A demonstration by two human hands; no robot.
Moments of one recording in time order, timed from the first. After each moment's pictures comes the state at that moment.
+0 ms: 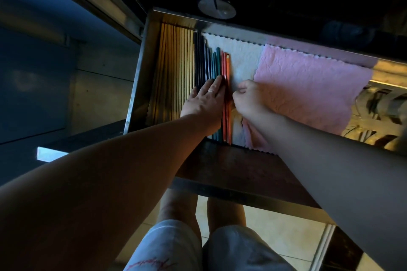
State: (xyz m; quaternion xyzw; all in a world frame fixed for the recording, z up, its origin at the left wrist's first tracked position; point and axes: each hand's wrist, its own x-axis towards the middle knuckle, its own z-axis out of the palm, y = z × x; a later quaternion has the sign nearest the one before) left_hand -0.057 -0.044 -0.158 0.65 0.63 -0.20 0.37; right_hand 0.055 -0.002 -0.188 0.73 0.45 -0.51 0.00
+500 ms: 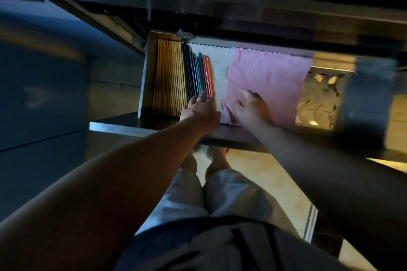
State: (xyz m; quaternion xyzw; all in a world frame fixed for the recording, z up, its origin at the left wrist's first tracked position) left_hand -0.017 -0.077 -0.027 0.55 0.67 -0.21 0.44; right_hand 0.126 -0.058 -0.037 0.72 0.54 -0.42 0.08
